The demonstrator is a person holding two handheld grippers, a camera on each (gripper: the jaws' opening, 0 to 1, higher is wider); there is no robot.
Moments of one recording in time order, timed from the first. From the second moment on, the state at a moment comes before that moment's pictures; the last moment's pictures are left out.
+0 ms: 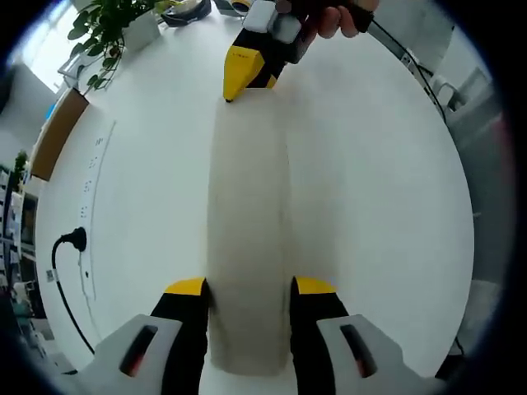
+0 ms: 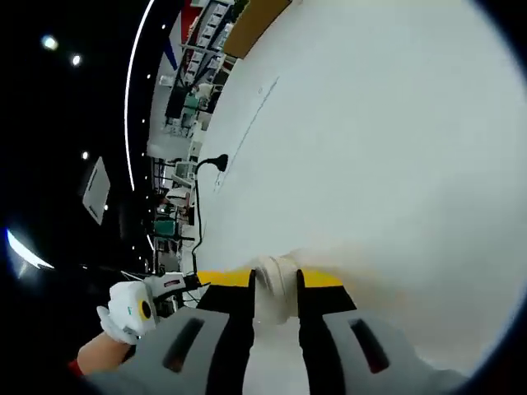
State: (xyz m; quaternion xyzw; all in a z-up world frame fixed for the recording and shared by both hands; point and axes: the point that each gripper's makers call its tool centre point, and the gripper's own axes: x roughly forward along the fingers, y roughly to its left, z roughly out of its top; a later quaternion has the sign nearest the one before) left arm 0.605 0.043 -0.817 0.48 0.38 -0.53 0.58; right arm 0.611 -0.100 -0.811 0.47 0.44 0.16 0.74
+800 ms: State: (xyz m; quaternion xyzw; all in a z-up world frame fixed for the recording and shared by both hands) left arm 0.604 0.043 -0.818 0.45 0.36 -0.54 0.61; right arm 0.620 -0.104 -0.813 0.45 0.42 0.16 0.77
